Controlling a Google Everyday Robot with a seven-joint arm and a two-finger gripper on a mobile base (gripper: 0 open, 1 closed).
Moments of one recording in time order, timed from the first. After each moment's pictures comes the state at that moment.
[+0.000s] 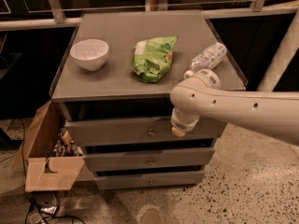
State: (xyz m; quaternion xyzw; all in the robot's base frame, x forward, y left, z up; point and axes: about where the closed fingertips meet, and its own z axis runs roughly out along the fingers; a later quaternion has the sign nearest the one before) arm 0.584 -0.131 0.639 -0.50 0.85 -0.06 0.13
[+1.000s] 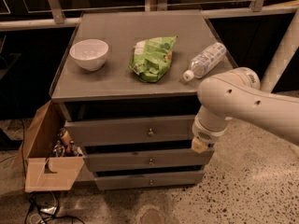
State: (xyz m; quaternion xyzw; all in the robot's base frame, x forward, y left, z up) arm 0.492 -0.170 0.680 -0.49 0.87 -0.01 0.07
